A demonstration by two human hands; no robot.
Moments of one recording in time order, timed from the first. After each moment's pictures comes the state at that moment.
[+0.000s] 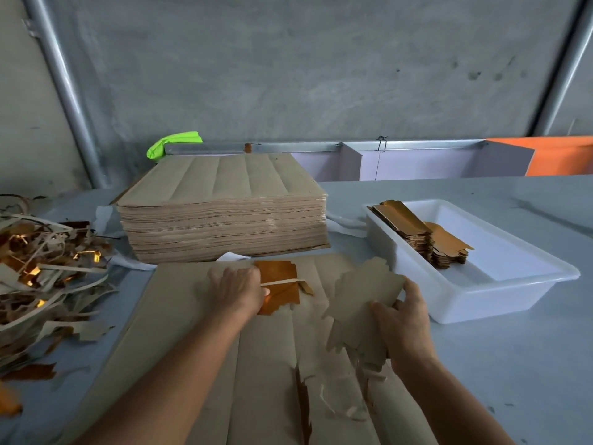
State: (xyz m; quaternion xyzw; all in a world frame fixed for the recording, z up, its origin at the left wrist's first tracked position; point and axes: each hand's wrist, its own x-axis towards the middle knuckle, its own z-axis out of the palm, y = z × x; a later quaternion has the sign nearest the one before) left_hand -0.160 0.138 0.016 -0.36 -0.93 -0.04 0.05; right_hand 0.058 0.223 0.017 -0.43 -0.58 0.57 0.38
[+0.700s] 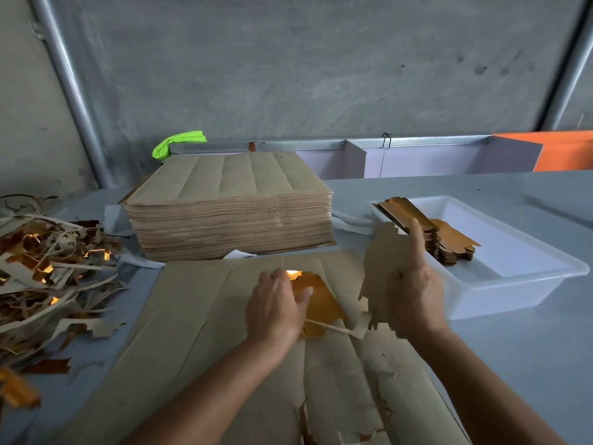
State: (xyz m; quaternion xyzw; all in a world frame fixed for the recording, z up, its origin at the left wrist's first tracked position) left_hand -0.079 0.117 0.030 -0.36 -0.90 -0.26 0.02; right_hand 0.054 0.226 0.049 -0.41 -0.78 0.22 0.42
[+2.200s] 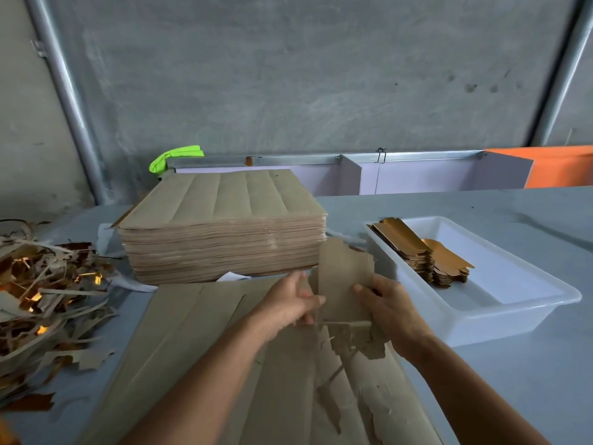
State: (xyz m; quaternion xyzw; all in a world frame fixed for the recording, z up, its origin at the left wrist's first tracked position) left_hand -0.116 0.165 0.043 -0.37 -0.73 -0.48 -0.31; right_hand 0.041 0.252 0.054 -0.31 -0.73 0.54 0.28
